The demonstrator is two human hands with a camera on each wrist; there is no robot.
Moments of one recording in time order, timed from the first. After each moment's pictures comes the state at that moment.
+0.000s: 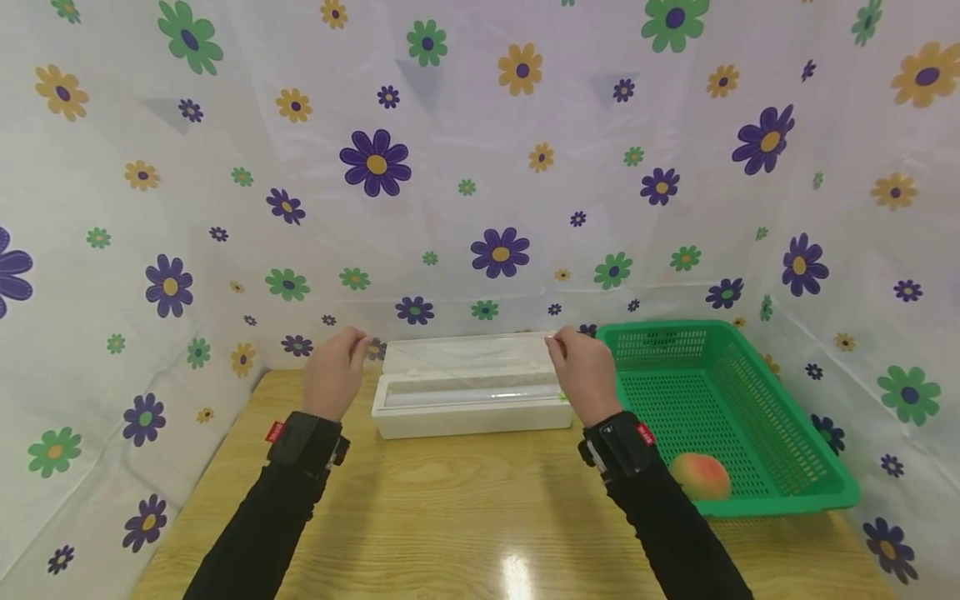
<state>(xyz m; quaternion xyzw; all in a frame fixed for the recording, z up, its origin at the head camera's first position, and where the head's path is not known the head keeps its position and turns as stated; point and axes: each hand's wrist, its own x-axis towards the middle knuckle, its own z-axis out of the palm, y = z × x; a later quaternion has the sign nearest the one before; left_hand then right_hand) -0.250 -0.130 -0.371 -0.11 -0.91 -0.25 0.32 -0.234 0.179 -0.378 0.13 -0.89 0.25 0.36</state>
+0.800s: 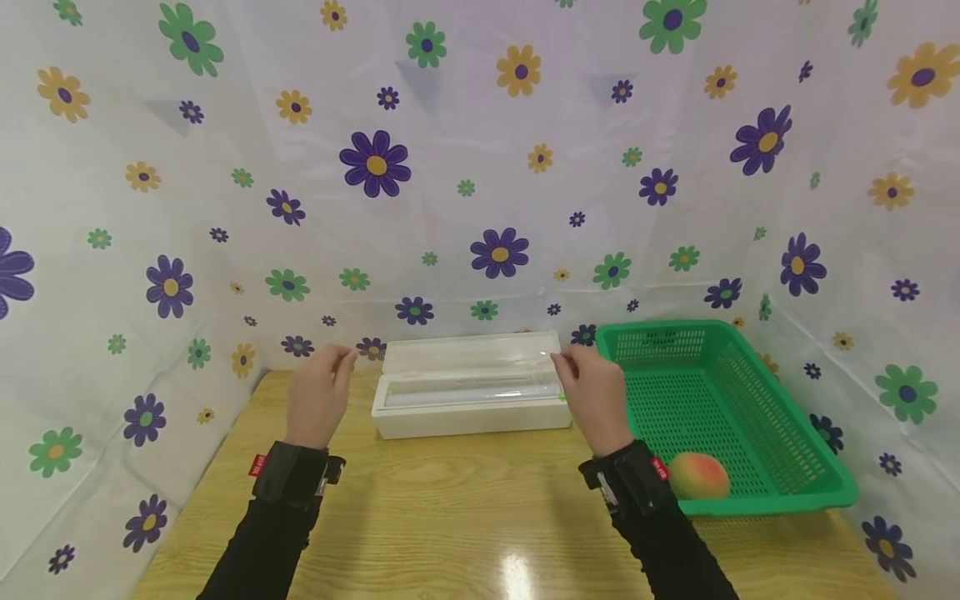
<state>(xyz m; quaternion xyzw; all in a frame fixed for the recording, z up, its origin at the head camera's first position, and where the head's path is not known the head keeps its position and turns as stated) -0.224 -0.139 -0.378 -0.12 -0.88 -0.27 0.37 -0.205 0.179 -0.380 0.11 -0.87 0.29 0.39</state>
